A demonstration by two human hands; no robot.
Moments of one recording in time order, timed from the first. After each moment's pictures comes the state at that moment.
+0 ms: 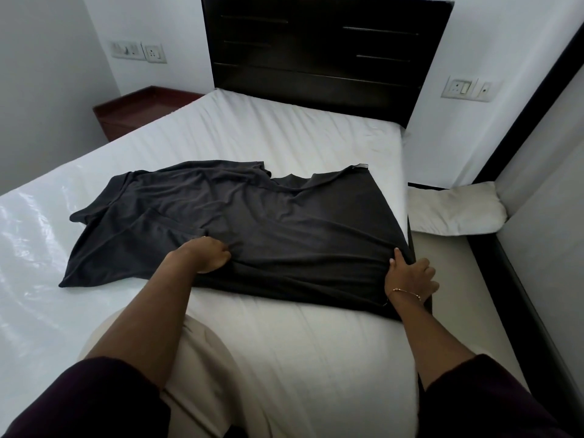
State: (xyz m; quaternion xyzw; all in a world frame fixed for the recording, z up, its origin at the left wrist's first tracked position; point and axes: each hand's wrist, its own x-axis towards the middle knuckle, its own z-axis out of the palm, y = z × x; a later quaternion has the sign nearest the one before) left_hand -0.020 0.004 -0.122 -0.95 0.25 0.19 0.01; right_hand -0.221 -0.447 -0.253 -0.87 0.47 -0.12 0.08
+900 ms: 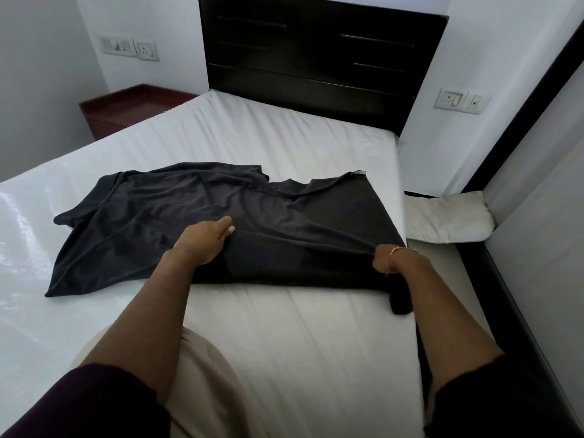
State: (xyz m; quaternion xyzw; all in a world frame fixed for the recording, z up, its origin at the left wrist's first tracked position) left_hand 0.003 -0.008 -0.123 -0.95 0.29 0.03 -0.15; right_hand -0.164 -0.441 -0.132 -0.93 0.29 0.21 0.03
